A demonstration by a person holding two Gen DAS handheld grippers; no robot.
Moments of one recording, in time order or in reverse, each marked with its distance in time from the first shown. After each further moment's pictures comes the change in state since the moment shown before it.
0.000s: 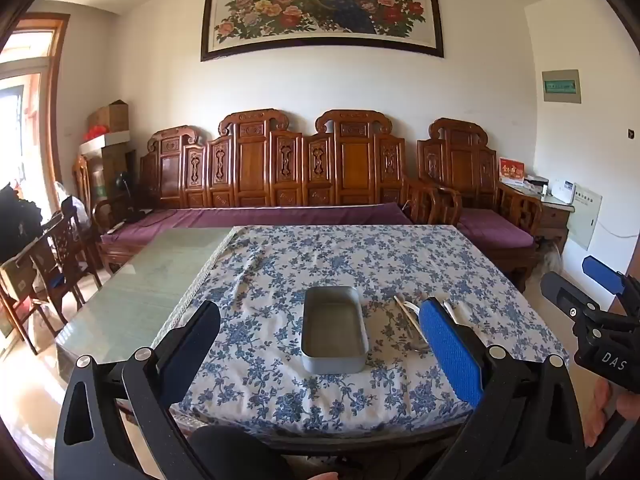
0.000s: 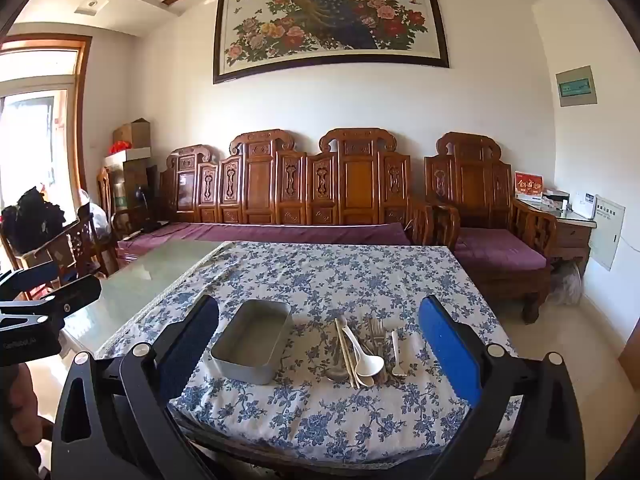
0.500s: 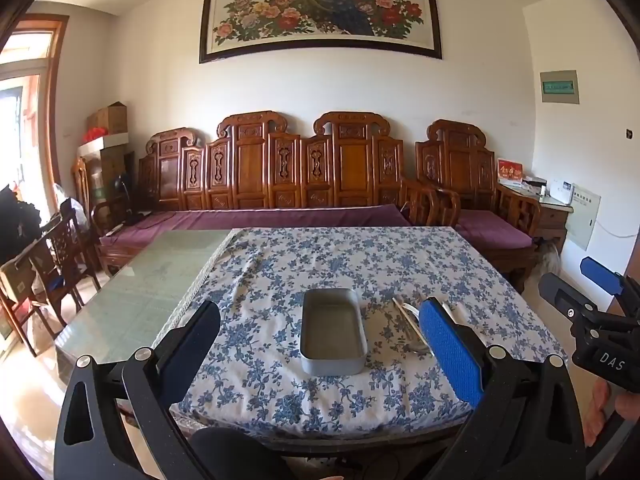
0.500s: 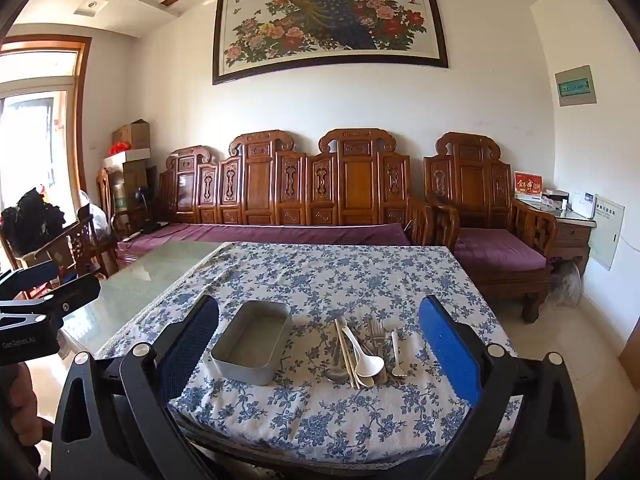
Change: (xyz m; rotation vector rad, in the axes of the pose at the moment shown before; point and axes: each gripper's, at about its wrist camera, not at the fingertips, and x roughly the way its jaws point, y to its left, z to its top) left arm -0.001 -0.001 0.003 0.002 -0.002 0.002; right arm -0.001 -0.001 0.000 0.005 -0.003 0.001
